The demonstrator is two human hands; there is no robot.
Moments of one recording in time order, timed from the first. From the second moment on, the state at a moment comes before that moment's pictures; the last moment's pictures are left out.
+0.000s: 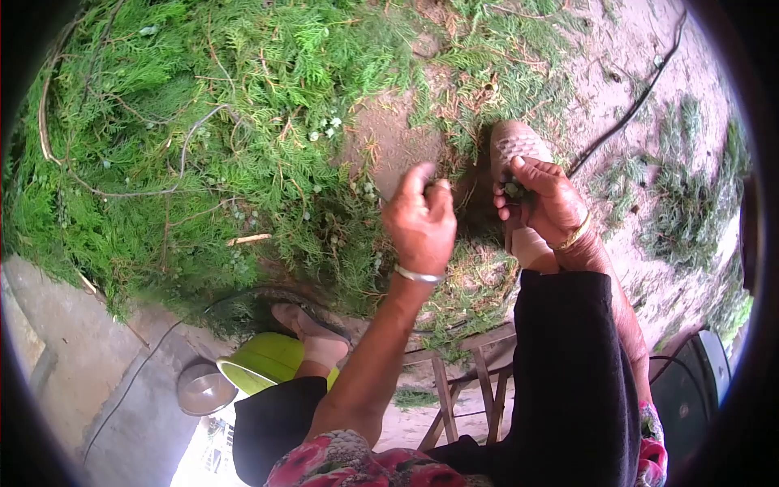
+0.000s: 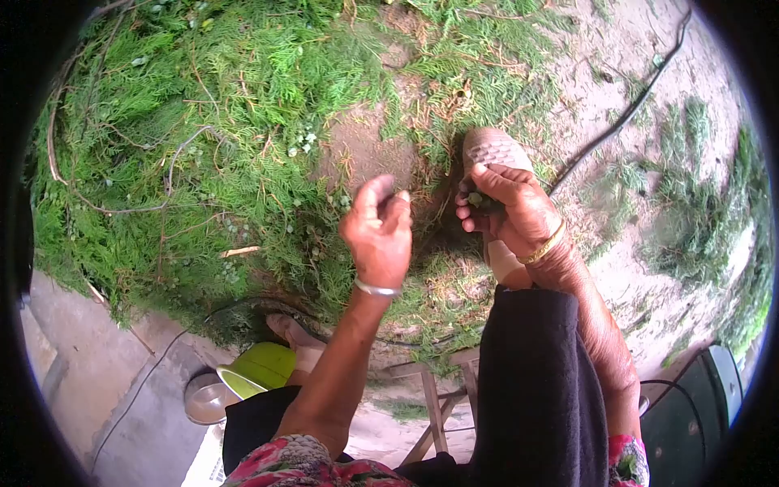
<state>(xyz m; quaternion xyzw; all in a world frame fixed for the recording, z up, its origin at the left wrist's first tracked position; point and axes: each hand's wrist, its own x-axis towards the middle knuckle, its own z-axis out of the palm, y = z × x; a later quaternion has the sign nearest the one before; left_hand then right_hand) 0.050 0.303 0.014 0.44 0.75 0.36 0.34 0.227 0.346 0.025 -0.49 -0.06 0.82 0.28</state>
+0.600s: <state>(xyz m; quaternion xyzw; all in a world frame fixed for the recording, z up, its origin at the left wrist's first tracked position) -0.096 0.390 -0.051 0.63 0.75 0.12 0.15 0.224 0.347 0.025 -0.53 -0.03 0.81 0.24</state>
